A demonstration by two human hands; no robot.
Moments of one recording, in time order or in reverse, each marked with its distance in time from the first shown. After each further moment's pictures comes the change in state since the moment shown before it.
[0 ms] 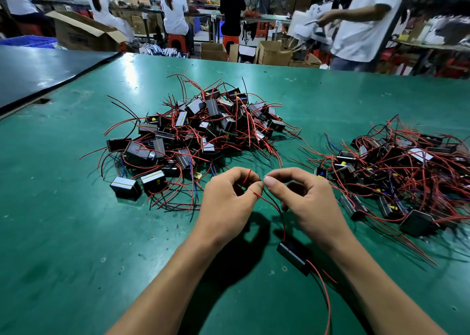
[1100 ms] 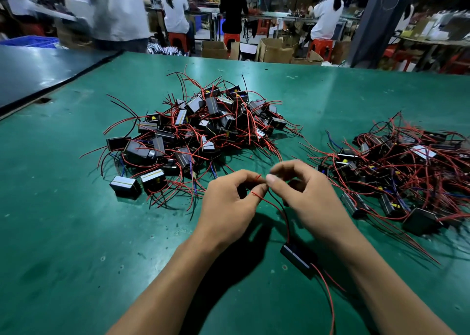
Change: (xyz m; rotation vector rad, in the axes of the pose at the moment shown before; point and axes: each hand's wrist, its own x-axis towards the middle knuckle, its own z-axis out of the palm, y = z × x) left_hand 0.000 -0.003 0.003 0.155 0.011 0.088; right_hand 0.008 -0.002 -0.002 -0.014 -0.070 0.061
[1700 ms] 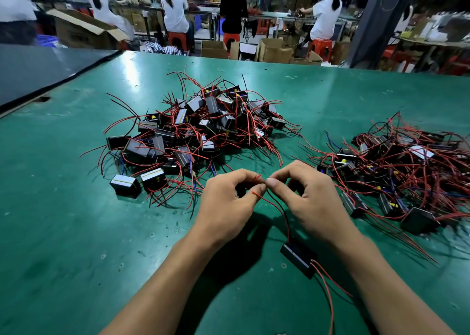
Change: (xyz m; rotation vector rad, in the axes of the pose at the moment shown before) left_hand -0.001 0.002 -0.006 0.005 -0.021 0.011; right_hand -0.002 0.001 -0.004 -0.339 0.038 -0.283
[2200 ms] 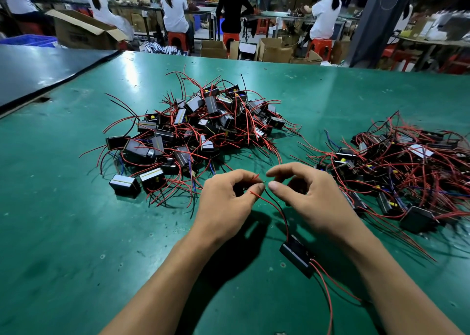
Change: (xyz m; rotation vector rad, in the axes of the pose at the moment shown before) left_hand 0.001 -0.003 0.003 0.013 0.025 -0.022; right_hand 0.001 0.001 -0.009 0.185 -0.098 0.173
